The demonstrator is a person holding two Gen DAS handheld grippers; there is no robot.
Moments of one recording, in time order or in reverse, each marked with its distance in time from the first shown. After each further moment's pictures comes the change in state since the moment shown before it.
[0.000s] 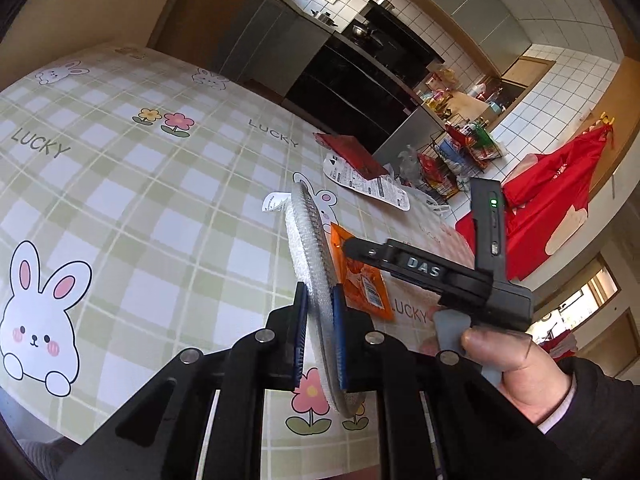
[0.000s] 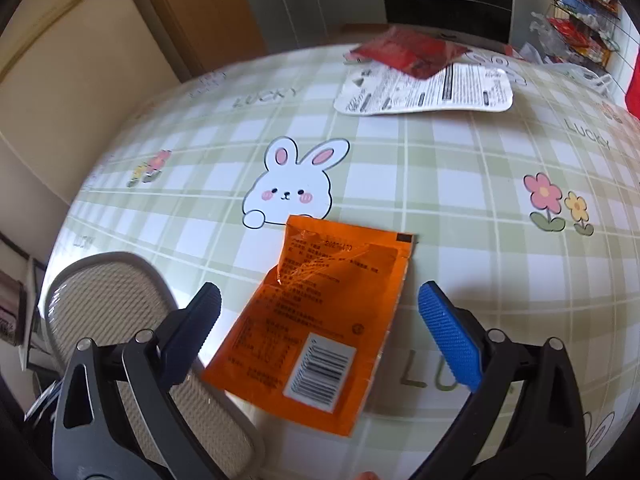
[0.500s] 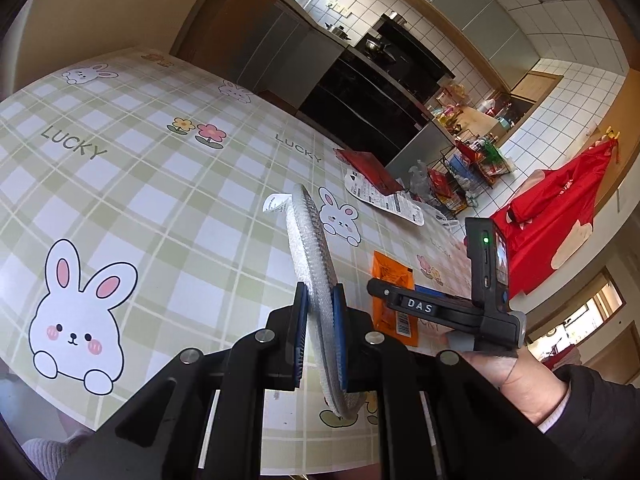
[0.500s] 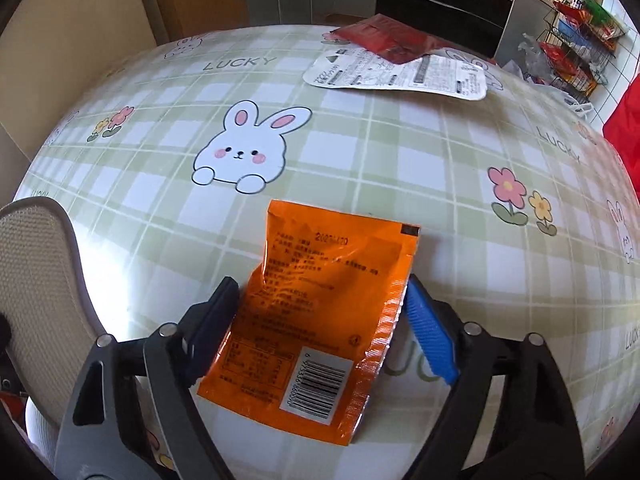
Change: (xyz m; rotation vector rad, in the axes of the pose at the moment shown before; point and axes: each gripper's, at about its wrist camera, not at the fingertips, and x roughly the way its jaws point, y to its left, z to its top) left arm -0.025 0.018 0.000 -0.027 -0.053 0.041; right arm -0.002 -0.013 -0.017 -0.110 0.034 -0.159
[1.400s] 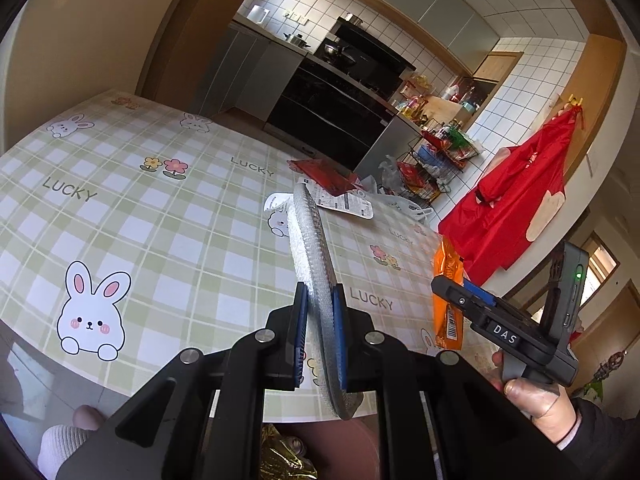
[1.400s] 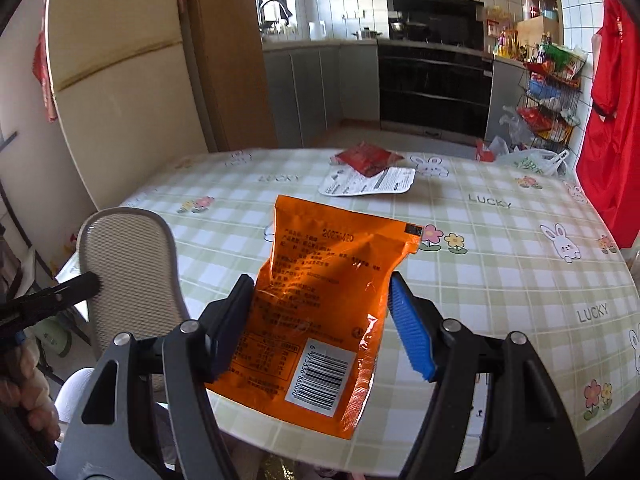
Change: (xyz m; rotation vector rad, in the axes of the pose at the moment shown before) left arm -0.068 -0.060 -0.012 0.140 -0.017 -0.062; right arm -0.187 -0.018 -0.091 0.010 -0.420 0.096
